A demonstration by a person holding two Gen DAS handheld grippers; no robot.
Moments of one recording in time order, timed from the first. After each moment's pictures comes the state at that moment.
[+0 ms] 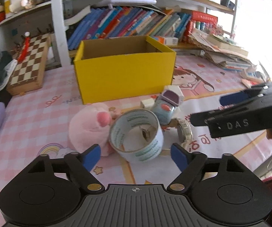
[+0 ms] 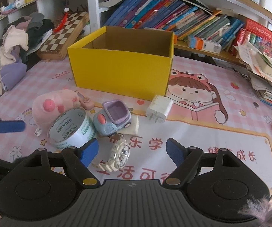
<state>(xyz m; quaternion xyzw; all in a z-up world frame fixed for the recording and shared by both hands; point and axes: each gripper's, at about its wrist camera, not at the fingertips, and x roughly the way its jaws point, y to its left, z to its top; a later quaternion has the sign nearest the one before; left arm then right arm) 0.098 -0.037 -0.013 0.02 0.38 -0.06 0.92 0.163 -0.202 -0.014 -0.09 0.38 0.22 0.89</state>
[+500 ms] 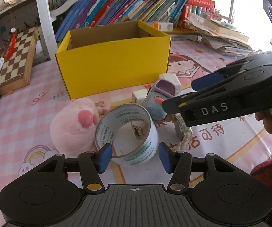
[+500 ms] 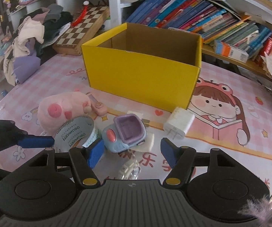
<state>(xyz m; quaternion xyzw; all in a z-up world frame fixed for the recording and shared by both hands) 0.125 -0.051 -0.029 0.03 0.41 -0.07 0.91 0.201 -0.181 -0.021 -0.11 0.38 0.29 0.87</state>
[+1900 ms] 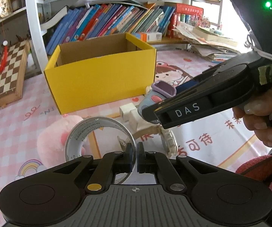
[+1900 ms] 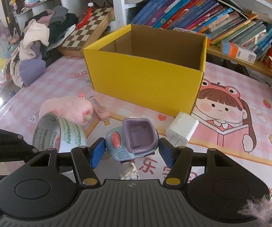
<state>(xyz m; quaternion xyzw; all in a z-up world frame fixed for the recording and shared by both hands) 0.124 -0.065 -0.016 0.04 0.38 -0.10 0.92 0.216 -0.190 -0.017 -0.10 0.39 0.32 0.86</state>
